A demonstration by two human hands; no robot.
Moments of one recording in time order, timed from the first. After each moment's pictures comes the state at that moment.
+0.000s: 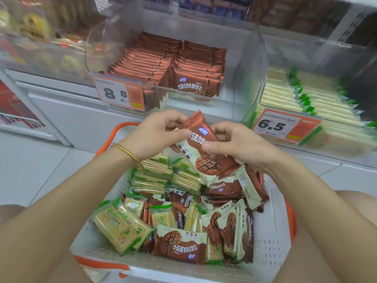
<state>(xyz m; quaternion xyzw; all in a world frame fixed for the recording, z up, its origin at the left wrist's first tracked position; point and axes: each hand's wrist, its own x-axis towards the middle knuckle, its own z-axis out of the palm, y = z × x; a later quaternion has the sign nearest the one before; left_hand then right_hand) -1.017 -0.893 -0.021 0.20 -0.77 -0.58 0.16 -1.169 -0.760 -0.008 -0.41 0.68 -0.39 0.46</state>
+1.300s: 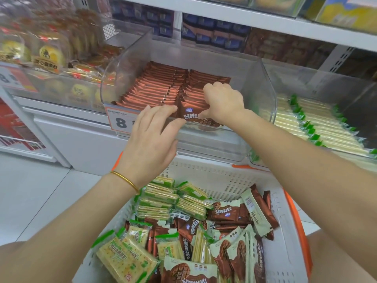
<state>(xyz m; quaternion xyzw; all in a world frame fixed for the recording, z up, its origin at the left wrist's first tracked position) -1.004 -0.933 -0.027 0.17 -0.93 0.02 0.33 -1.209 -0.907 0.028 -0.53 0.85 0.01 -0.08</state>
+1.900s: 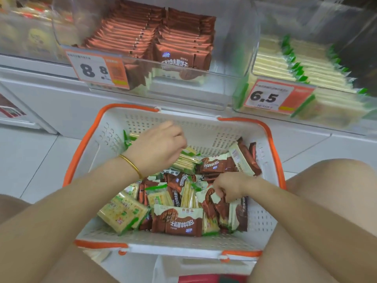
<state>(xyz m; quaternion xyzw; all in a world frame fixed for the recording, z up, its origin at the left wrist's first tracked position) -1.010 -0.874 -0.084 0.02 -0.99 -0.08 0.13 -1.181 -0.703 -0.159 -0.57 0.68 0.23 0.39</state>
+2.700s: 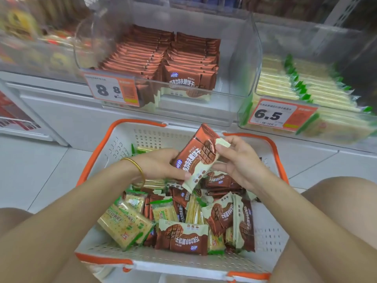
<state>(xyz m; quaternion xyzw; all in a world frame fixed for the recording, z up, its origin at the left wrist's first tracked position) -1.009 -0.879 -0.067 0.26 -0.78 -0.54 -0.16 -1.157 -0.734 -0.065 -0.14 0.57 -0.65 0.48</state>
